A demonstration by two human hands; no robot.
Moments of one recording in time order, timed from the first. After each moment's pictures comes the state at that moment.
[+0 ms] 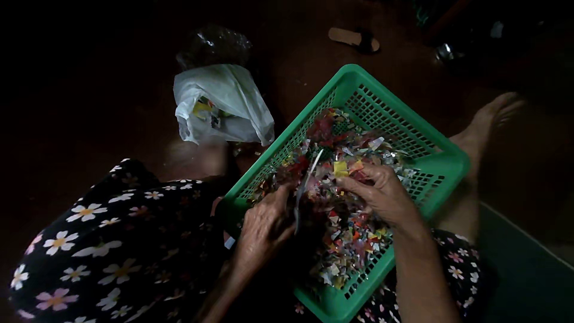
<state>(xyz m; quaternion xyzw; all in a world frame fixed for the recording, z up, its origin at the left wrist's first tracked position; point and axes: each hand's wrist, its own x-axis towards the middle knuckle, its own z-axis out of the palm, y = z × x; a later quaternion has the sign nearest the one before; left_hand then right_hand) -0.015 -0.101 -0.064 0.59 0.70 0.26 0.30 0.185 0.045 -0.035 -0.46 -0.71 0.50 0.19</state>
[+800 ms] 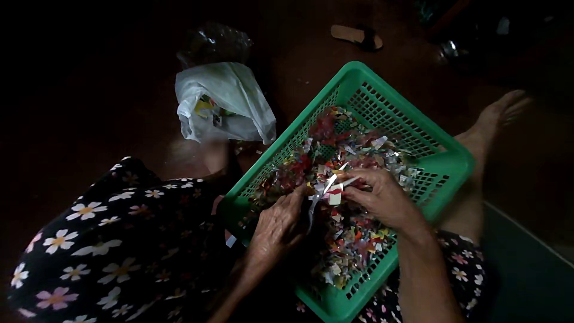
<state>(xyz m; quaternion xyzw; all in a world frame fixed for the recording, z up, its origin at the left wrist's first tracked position) 0.000 -0.095 -0.068 0.62 0.68 0.23 0.32 0.186 0.044 -0.029 -0.44 -0.75 0.48 0.11</state>
